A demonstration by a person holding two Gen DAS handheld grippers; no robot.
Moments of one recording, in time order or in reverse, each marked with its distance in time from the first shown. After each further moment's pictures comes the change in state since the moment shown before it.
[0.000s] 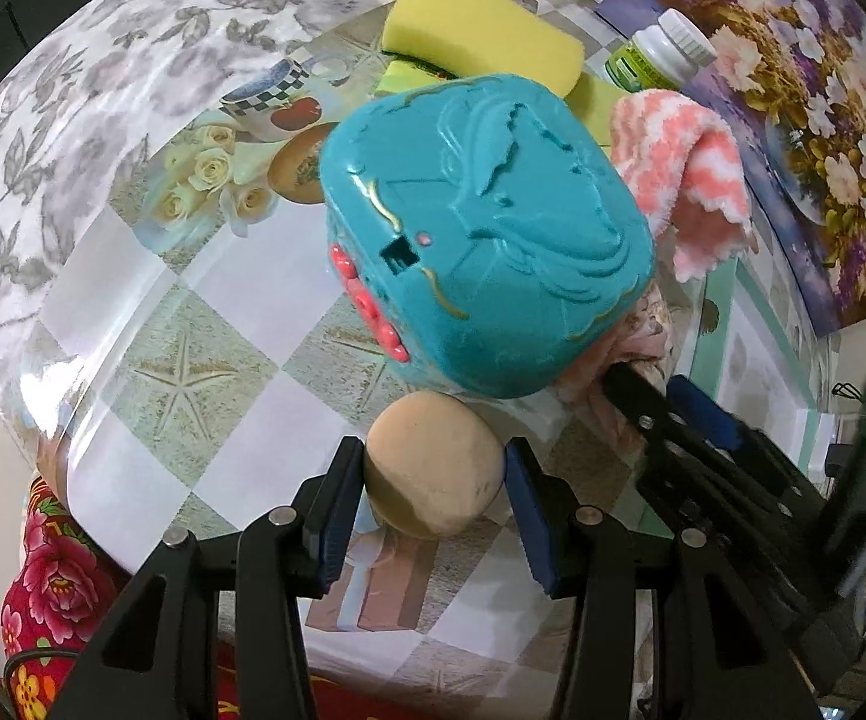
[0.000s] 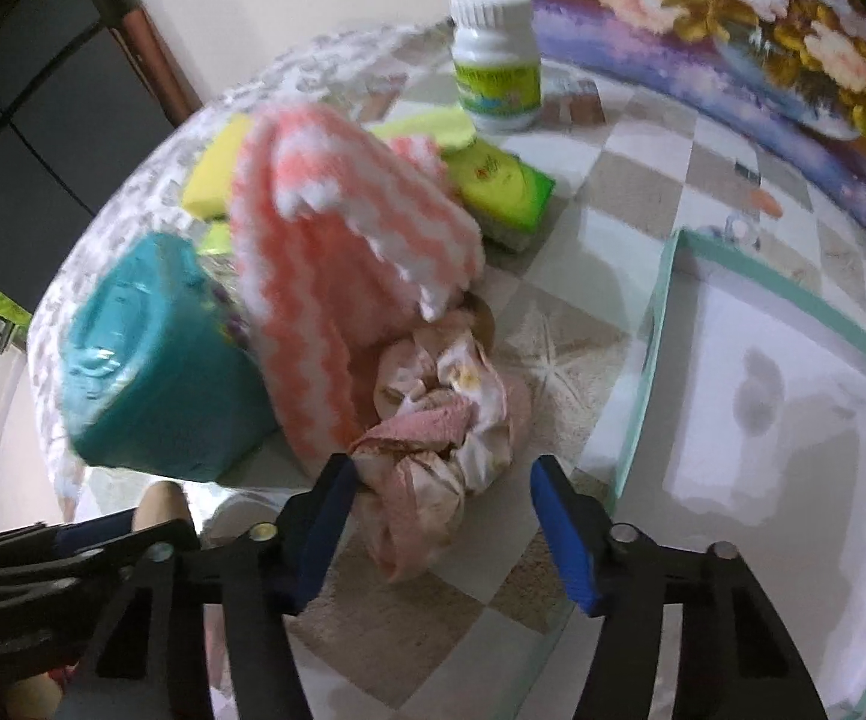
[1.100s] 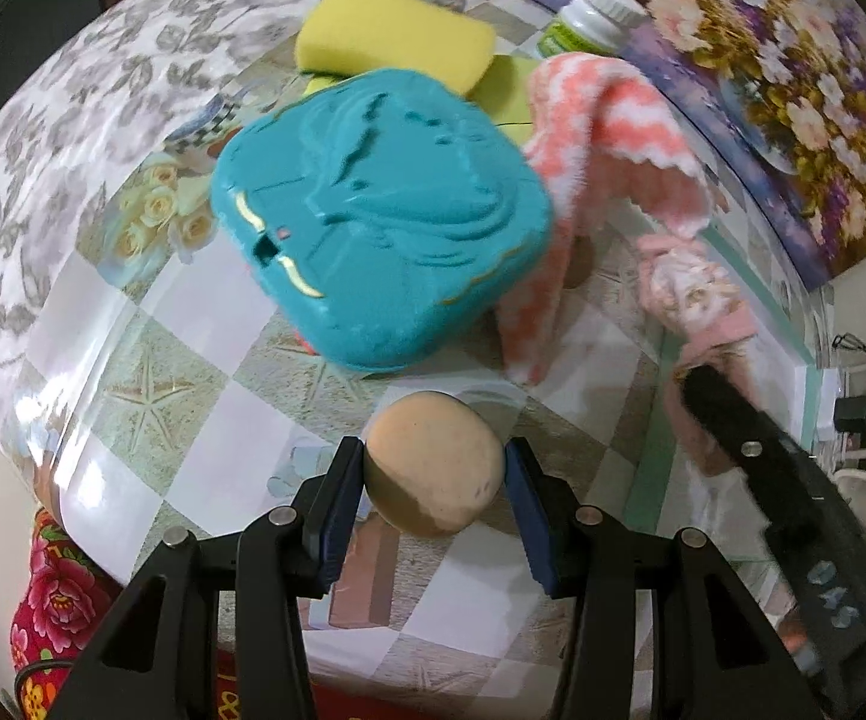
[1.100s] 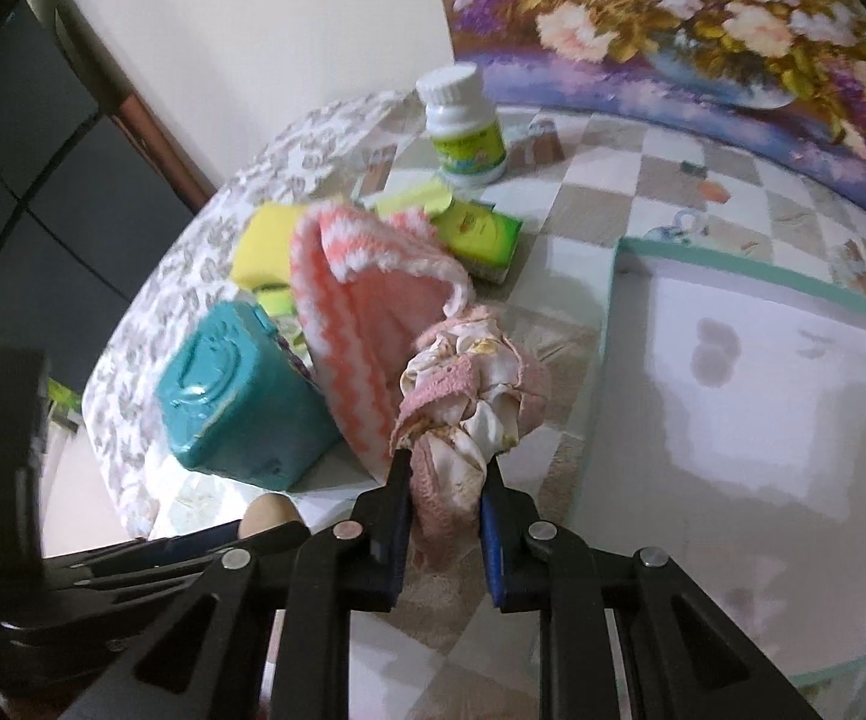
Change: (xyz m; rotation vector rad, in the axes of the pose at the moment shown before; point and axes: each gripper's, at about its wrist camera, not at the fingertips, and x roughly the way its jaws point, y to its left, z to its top) left arm 0.004 -0.079 -0.018 0.136 -0.026 0.029; right arm -0.069 -0.013 -0.023 0.141 -0.146 0.098
